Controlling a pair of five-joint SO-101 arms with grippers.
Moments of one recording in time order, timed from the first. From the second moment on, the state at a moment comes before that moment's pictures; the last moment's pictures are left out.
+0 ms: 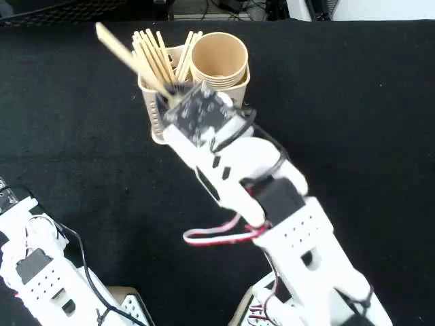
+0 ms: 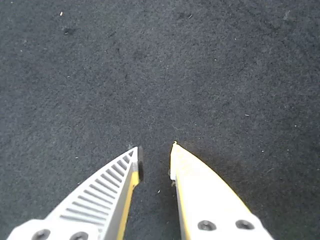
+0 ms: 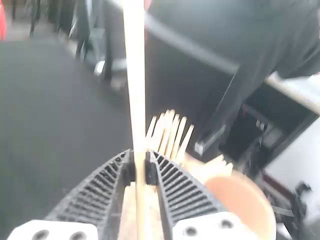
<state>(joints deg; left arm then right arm) -51.3 -74.8 88.7 45.2 -5.8 -34.0 -40.3 27.6 31.2 19.7</state>
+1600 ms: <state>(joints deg) -51.3 -74.8 88.7 45.2 -5.8 -28.7 -32.0 14.4 39.5 1.4</state>
